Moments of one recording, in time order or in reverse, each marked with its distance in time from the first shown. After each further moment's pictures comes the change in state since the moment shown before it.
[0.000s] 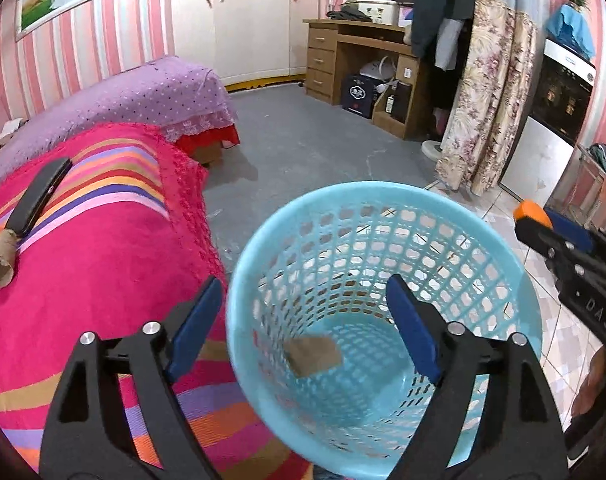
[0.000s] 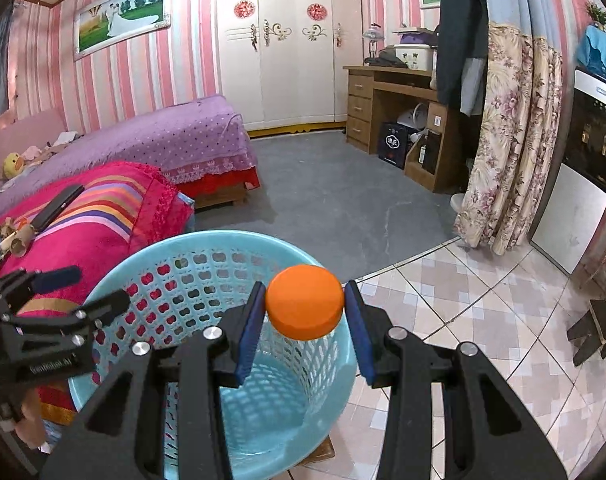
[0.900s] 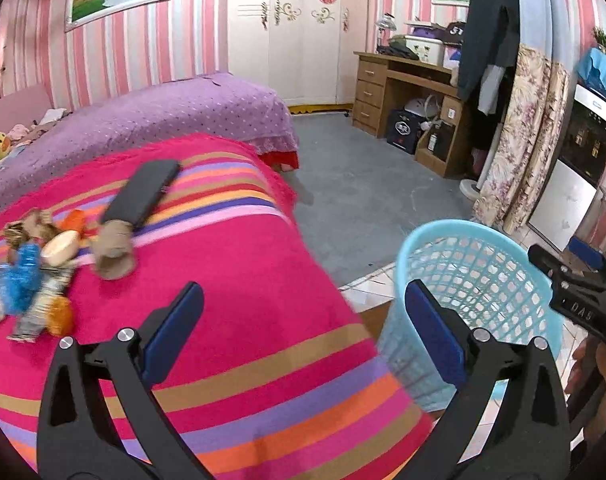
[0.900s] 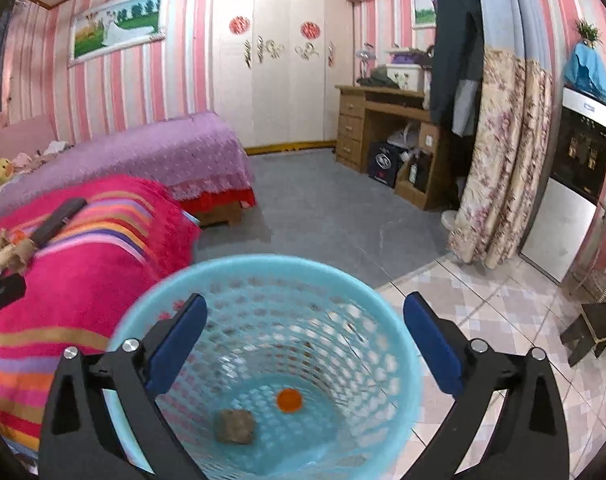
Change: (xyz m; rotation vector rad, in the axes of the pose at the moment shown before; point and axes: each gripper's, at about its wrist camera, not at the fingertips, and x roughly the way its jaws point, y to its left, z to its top) left arm -0.089 0.124 -0.011 -0.092 -0.109 0.109; right arm -0.015 0.072 0.013 -0.002 -0.090 -0.058
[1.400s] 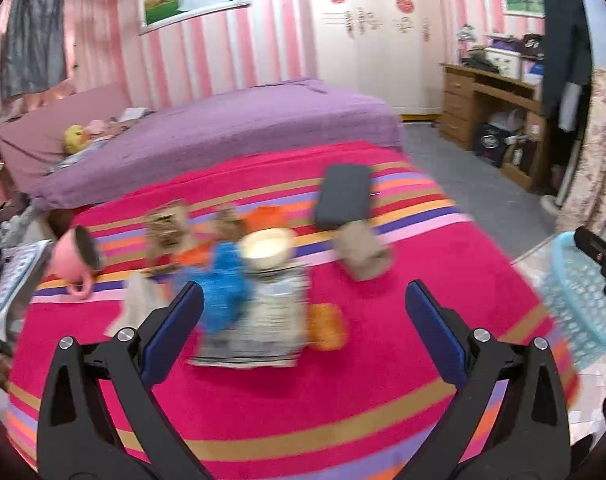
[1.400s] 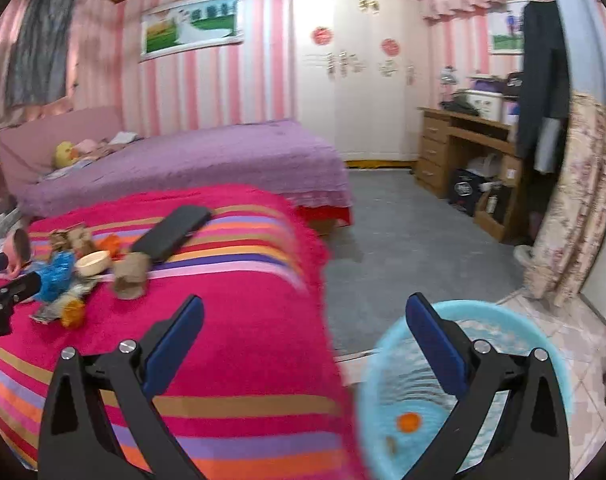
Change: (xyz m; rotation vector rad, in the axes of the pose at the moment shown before) left arm -0.049 0.195 -0.015 -0.051 -0.016 0.302; right arm -0.010 0.187 0.016 -0.108 -0.021 0.244
